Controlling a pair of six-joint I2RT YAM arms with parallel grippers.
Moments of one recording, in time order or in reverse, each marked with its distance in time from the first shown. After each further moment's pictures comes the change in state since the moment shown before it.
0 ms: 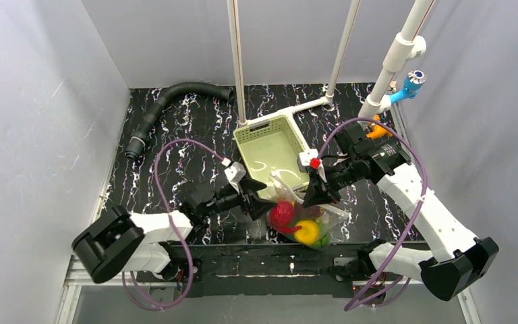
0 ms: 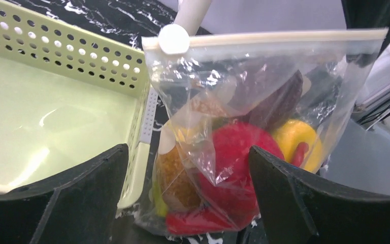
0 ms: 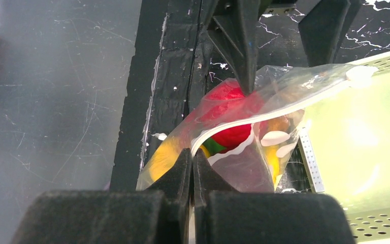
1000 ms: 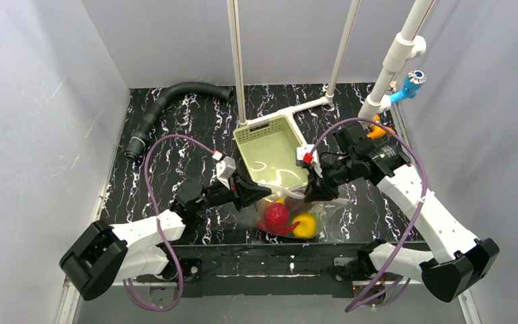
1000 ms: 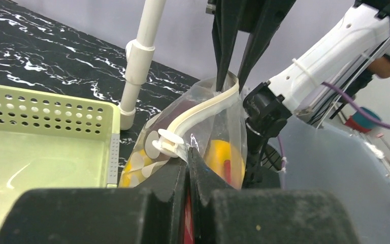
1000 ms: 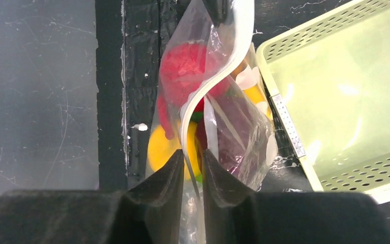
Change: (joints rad) left arm 0.068 -0.075 0.045 0.100 0.219 -0.120; right arm 0.001 -0.018 -0.023 0.097 0.164 0.162
